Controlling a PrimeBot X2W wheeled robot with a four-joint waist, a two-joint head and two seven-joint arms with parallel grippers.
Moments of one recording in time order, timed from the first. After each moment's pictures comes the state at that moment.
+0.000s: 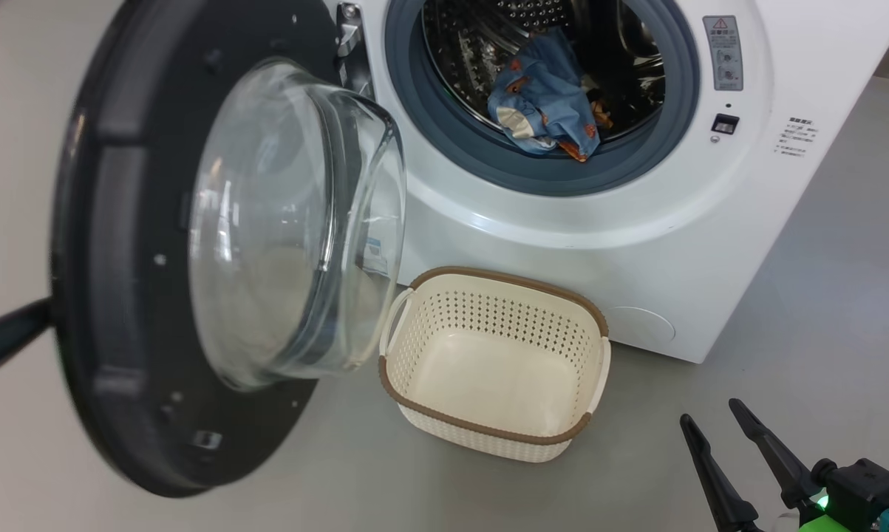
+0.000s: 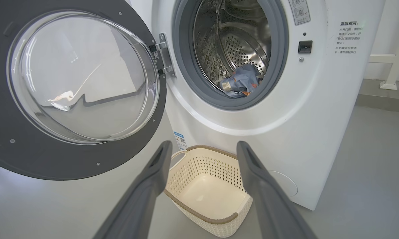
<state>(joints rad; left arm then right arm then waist) -0.41 0.62 -0.01 0.17 -1.56 -0.13 0.85 0.08 -0.30 0.17 0.06 0.43 0.12 -0.26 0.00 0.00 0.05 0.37</state>
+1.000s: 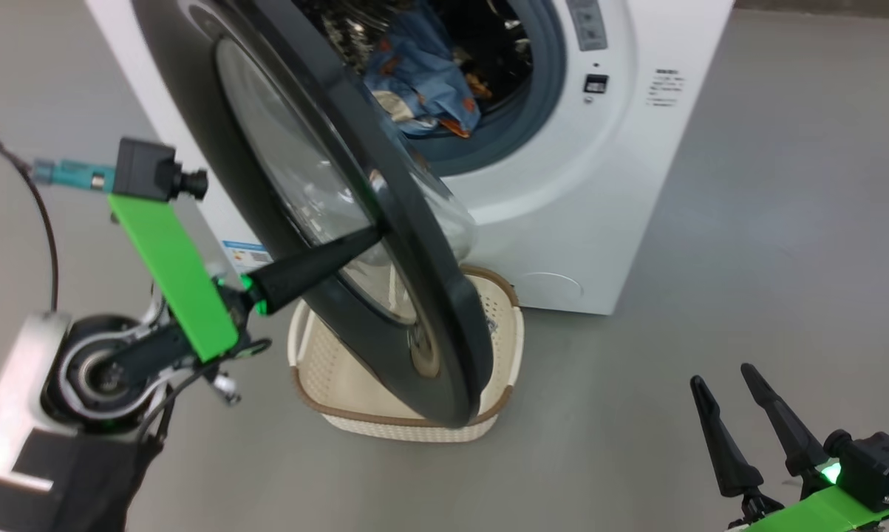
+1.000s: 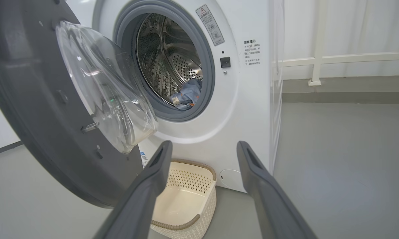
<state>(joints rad) -0.59 0.29 -0.31 -0.03 -1.49 -0.13 0.76 0.04 -0.25 0.11 0.05 0.43 0.12 -0.26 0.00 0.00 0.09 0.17</state>
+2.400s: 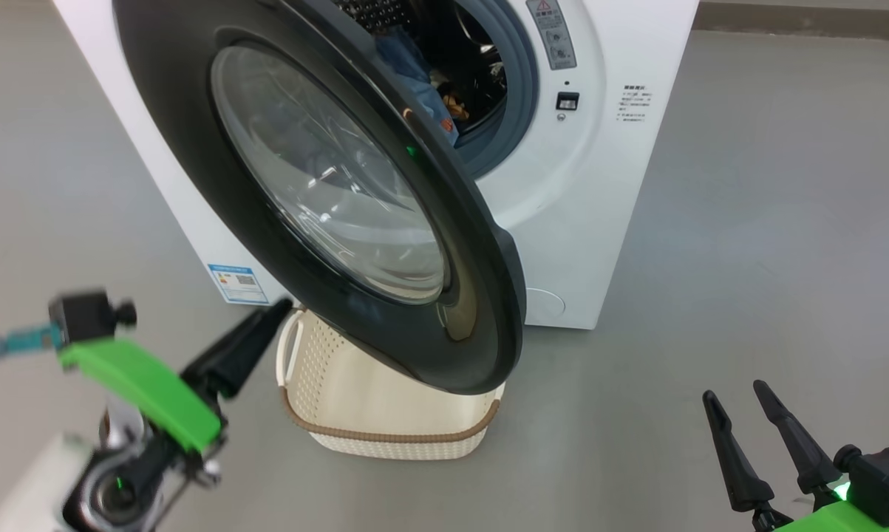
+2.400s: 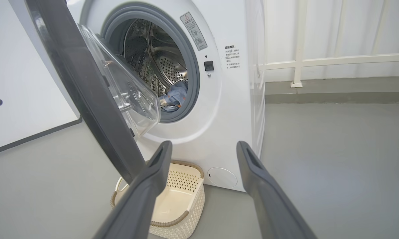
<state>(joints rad) -0.43 0.45 -0.48 0.10 -1.43 -0.13 0.21 0.07 -0.25 0.08 0.07 0.42 0.12 -0.26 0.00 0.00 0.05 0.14</state>
